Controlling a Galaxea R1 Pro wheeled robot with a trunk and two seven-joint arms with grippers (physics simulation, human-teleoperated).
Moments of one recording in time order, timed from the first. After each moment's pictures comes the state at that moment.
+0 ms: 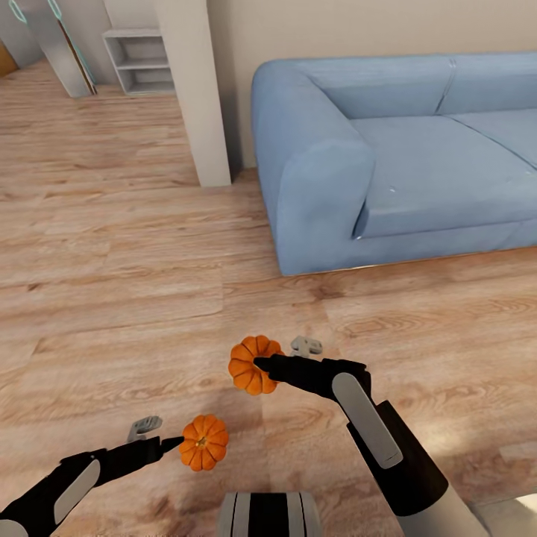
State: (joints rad) left arm -0.50 0.37 -0.39 -0.58 0.77 0.35 -0.55; right arm -0.56 0.02 0.44 -1.53 -1.04 0.84 -0.48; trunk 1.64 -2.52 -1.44
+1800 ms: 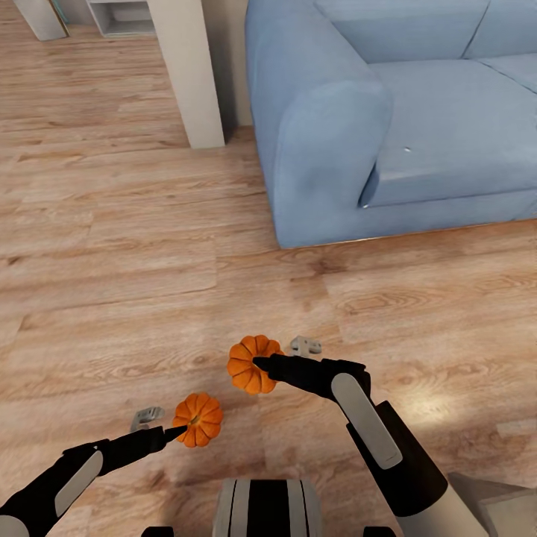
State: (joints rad) left arm -0.50 0.38 -0.38 -0.65 0.77 0.34 -0.55; right arm -0.56 0.02 0.44 -1.53 -1.04 0.83 -0.48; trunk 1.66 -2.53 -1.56
